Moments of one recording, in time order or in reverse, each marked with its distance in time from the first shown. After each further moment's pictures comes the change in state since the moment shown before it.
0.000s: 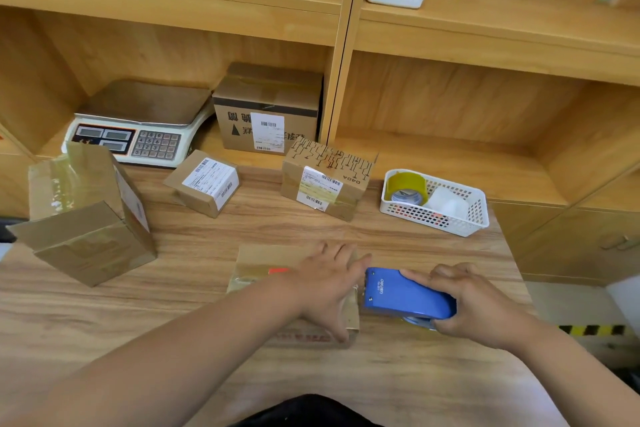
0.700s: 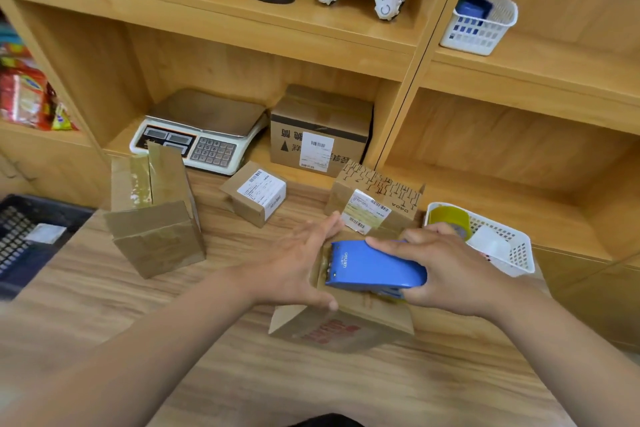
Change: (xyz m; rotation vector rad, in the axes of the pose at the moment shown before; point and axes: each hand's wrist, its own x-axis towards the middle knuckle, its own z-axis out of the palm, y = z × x) left_hand -0.104 -0.097 -0.025 -0.391 0.270 -0.189; right_hand 0.101 -0.130 -0.046 -0.283 -0.021 -0.209
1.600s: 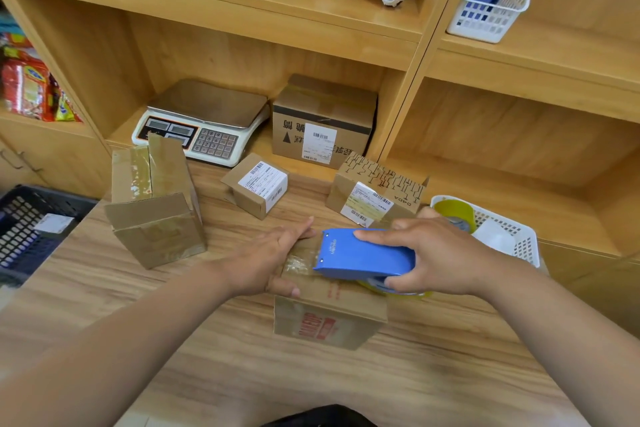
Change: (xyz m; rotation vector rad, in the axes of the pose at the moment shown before) left_hand -0.012 -0.037 0.004 -0.070 -0.086 -0.123; right_hand 0.018 -0.006 -0.016 0.023 -0.113 -0.055
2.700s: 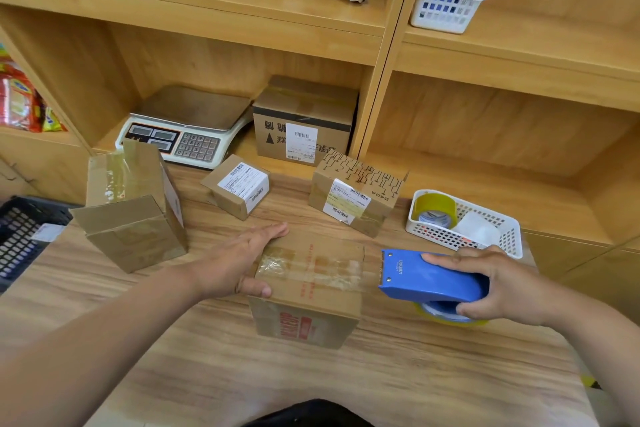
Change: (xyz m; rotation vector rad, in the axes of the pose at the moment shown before) left_hand 0.005 0.003 0.012 0.044 0.007 -0.006; right_hand -0.104 0.102 0.033 0.405 0.021 0.157
